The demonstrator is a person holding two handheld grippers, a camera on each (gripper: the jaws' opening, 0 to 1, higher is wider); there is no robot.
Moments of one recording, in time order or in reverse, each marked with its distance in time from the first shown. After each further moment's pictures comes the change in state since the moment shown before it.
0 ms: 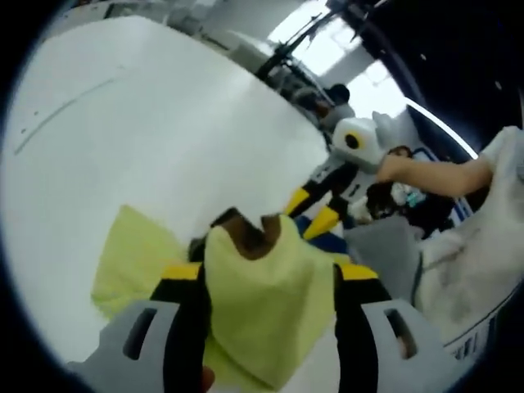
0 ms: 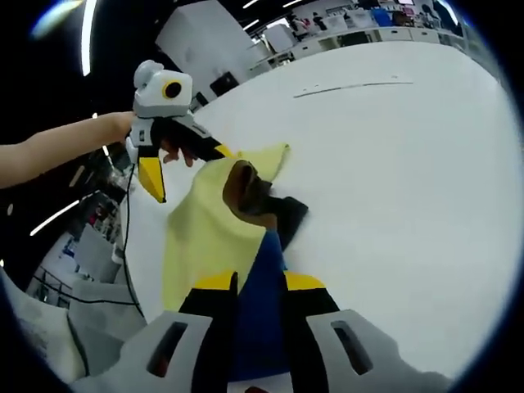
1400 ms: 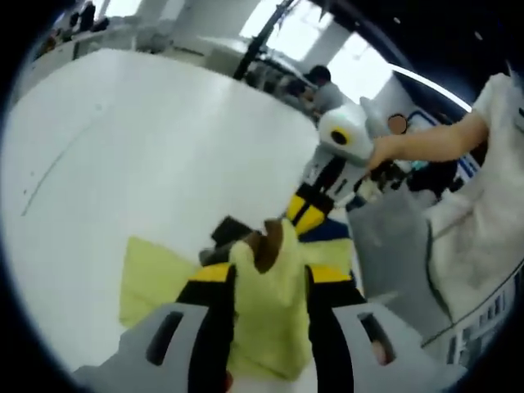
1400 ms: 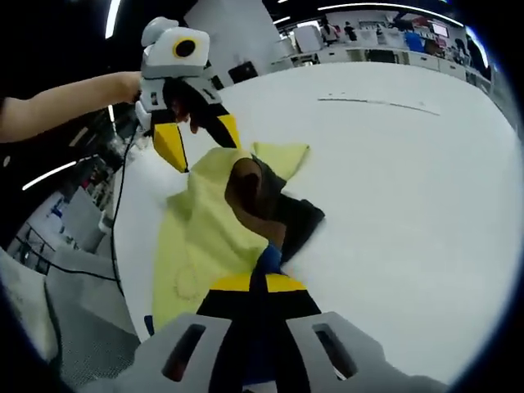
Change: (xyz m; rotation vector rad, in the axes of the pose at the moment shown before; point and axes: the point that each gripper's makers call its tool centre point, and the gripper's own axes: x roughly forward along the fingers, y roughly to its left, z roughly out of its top) left arm -0.006 0.001 0.009 0.200 0.036 0.048; right arm 0.008 0.008 -0.007 -0.192 0.039 -0.031
